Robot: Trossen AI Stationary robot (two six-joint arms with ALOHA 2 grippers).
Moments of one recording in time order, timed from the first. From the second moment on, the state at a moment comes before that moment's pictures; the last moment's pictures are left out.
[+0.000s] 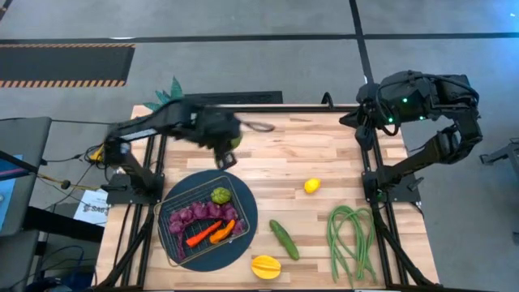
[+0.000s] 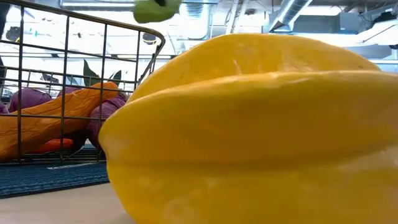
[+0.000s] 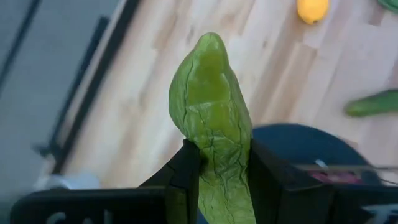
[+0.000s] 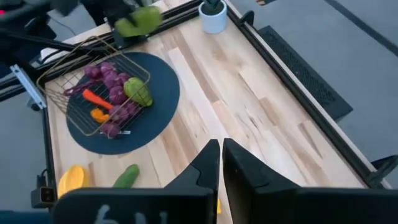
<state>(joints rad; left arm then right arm) 0.02 1.68 2.09 -1.57 -0.27 -0.34 -0.07 1.34 2.19 -1.57 0.18 0.35</state>
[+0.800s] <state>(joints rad) -0.75 1.47 1.33 -1.20 0.04 -1.14 -0.01 1.58 2.19 -1.57 0.09 0.59</state>
